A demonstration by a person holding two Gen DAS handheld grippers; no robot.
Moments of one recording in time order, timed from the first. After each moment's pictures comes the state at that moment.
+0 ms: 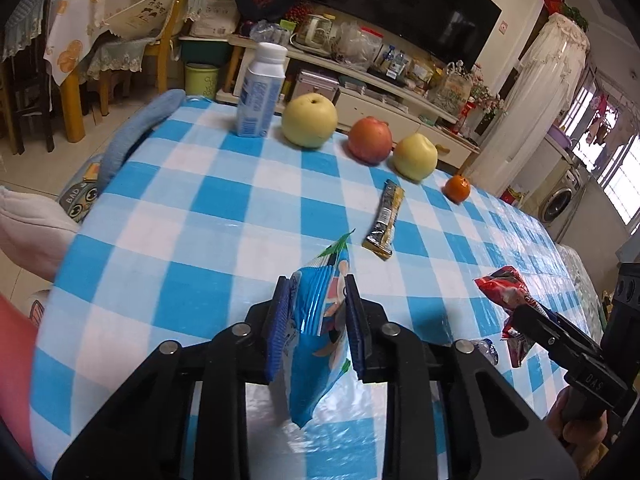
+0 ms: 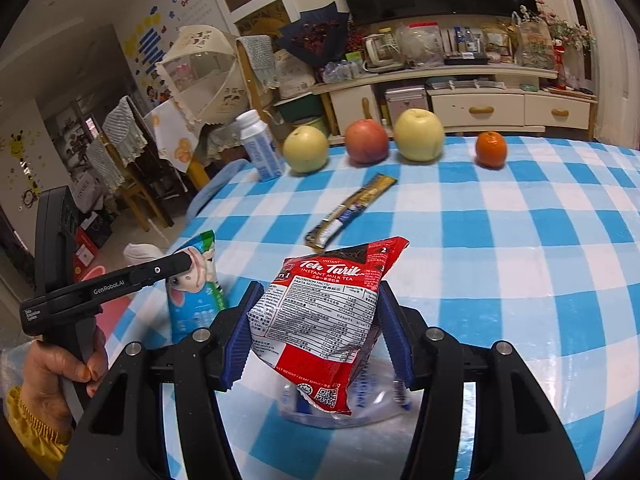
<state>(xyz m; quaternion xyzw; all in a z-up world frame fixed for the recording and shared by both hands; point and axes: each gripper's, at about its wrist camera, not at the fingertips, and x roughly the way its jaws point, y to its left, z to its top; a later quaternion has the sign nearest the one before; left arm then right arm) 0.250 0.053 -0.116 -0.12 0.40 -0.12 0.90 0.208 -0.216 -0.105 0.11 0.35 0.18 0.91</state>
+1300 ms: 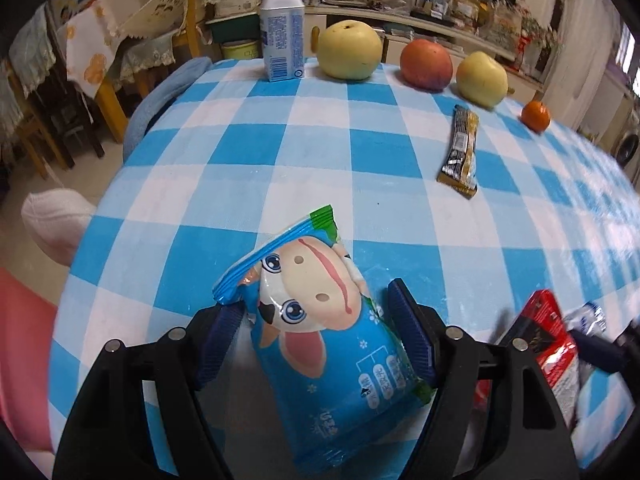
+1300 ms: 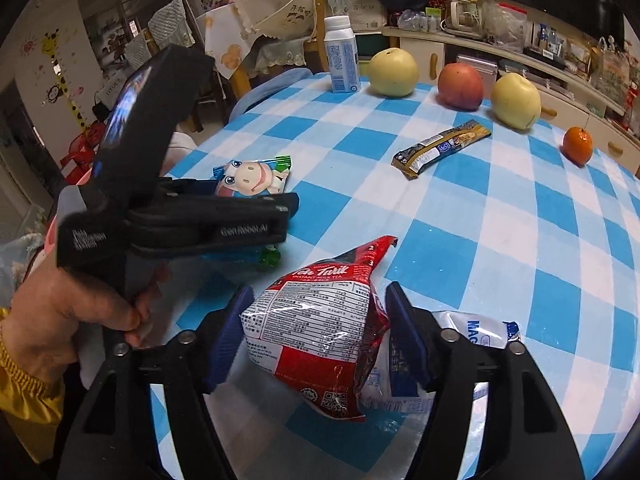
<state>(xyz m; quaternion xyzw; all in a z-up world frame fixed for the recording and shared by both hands) 0.275 0.009 -0.172 0.02 0.47 0.00 0.88 0.204 -0.149 -0.148 -0.02 0.43 0.26 0.86</state>
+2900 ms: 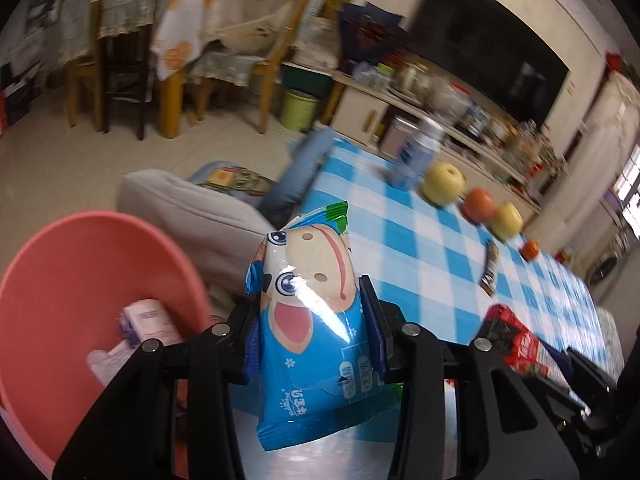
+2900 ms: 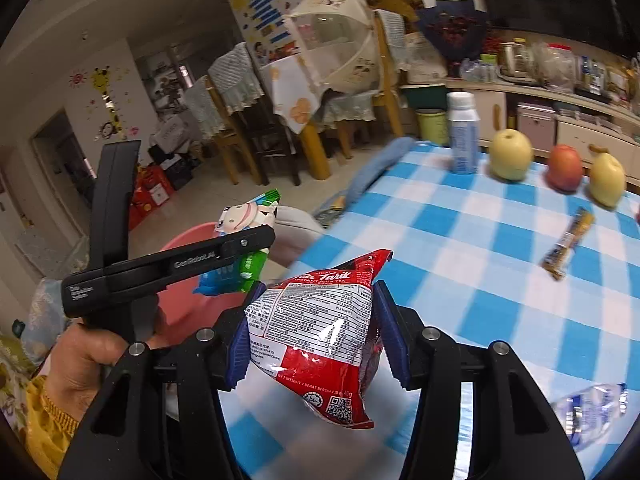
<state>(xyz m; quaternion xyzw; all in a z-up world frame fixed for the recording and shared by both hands) 0.192 0.219 -0.091 -0.17 0.36 0.04 0.92 0.178 0.004 -0.071 0.05 0.34 0.37 0.86</state>
